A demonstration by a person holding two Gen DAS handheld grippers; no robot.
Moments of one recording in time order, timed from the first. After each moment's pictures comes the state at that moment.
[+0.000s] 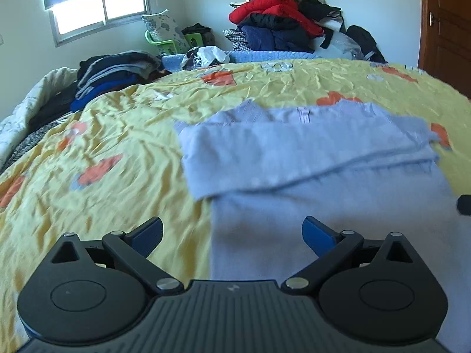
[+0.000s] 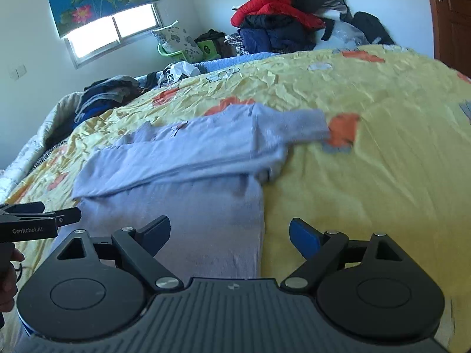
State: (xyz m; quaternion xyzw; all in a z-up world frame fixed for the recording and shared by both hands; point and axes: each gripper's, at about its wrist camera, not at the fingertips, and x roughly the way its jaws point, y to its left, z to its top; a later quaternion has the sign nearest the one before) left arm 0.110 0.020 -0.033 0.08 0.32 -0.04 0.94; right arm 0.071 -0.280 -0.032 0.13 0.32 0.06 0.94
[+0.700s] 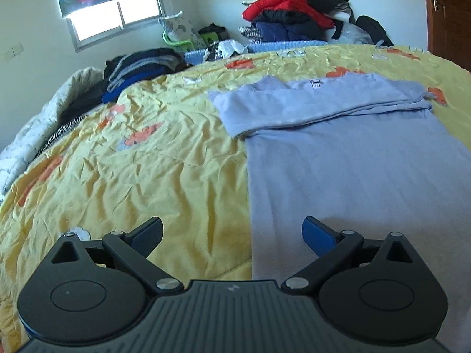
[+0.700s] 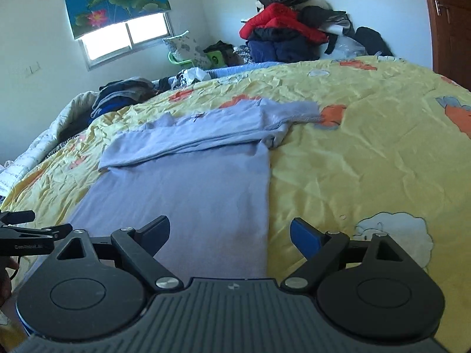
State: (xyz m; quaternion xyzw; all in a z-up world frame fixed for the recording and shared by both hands) left arm 0.035 0.044 -0.048 0.11 0.33 0.00 0.94; right arm -0.008 -0.266 -0.034 0.11 0.29 0.07 0.95
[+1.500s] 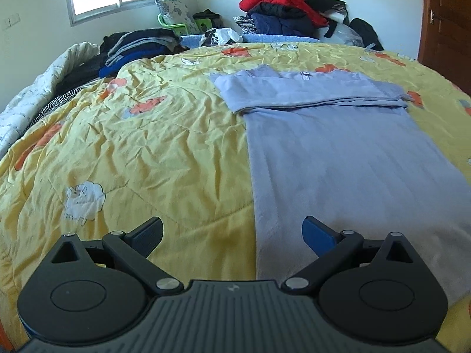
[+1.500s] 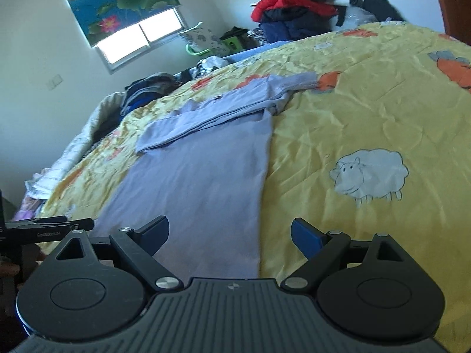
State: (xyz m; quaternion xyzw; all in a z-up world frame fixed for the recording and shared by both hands) left arm -0.018 0.073 -0.037 0.06 0.35 -0.04 0.93; right arm -0.073 -0.303 -0.034 0.18 0.32 0.13 0.92
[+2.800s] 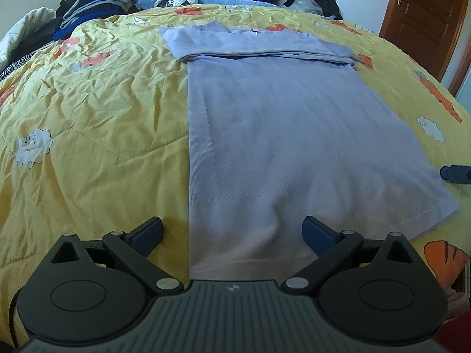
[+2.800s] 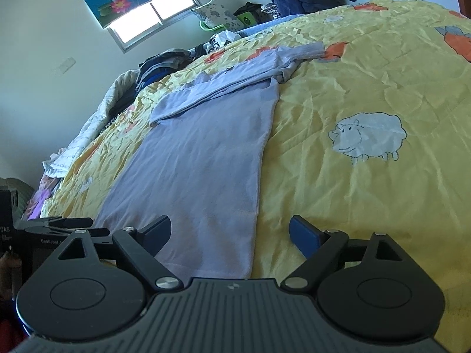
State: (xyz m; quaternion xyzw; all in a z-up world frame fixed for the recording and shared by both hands) left arm -0.045 0.062 -0.058 0.03 0.42 -0.13 0.90; right arm -0.090 -0.315 -0.043 0.18 0.36 0.18 0.90
